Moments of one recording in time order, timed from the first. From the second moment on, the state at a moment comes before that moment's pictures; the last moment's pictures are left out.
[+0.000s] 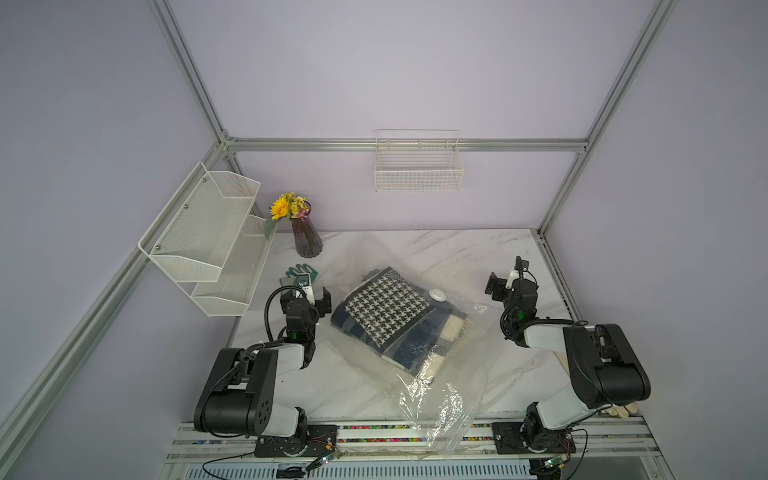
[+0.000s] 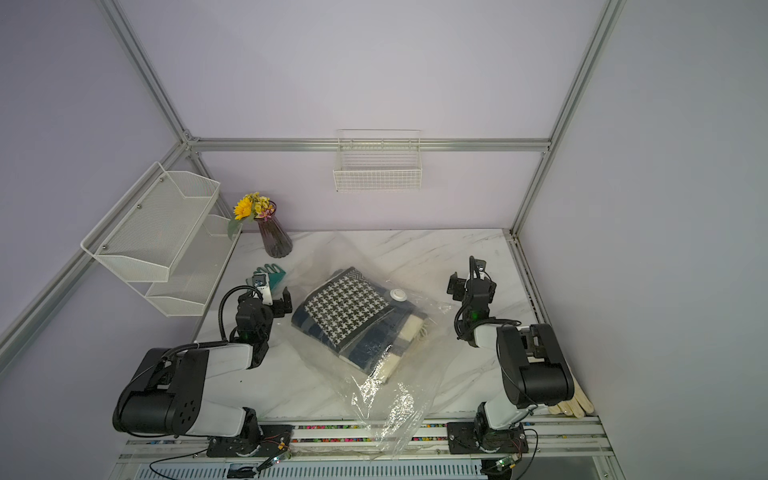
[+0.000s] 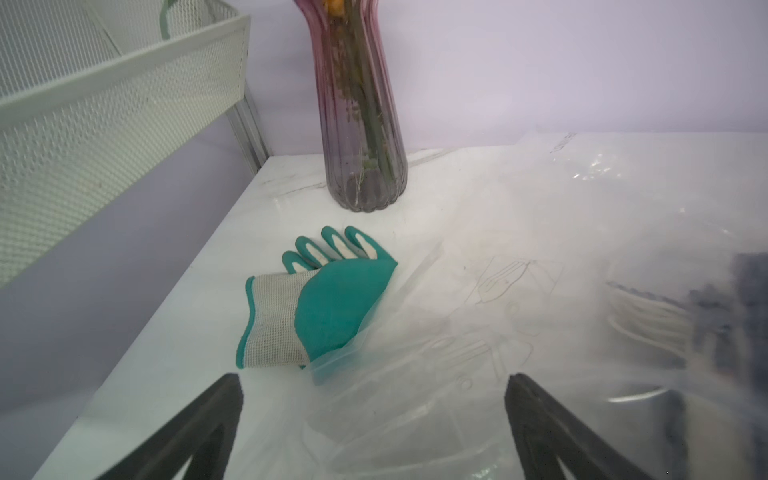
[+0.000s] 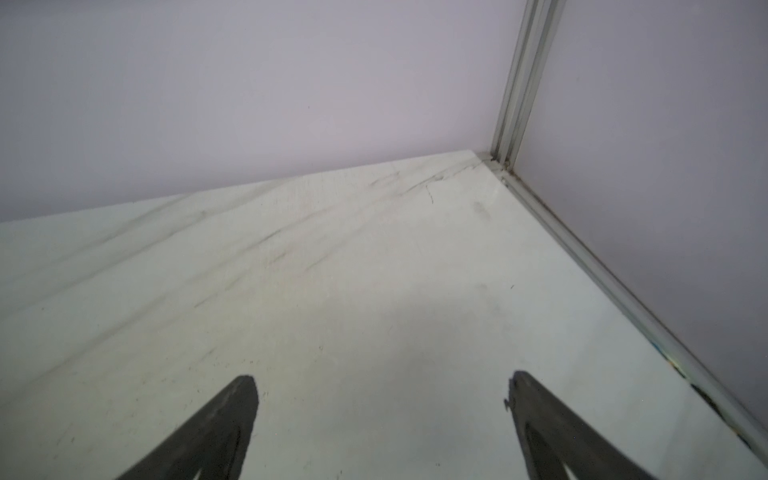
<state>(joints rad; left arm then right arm) -0.08 1.40 0.40 0.75 -0.30 0.06 0.06 1.52 0.56 0.70 0.28 0.11</state>
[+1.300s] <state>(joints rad) -0.49 1.23 1.23 -0.52 0.11 -0.33 0.23 1.05 1.13 -1.06 0.18 0.66</state>
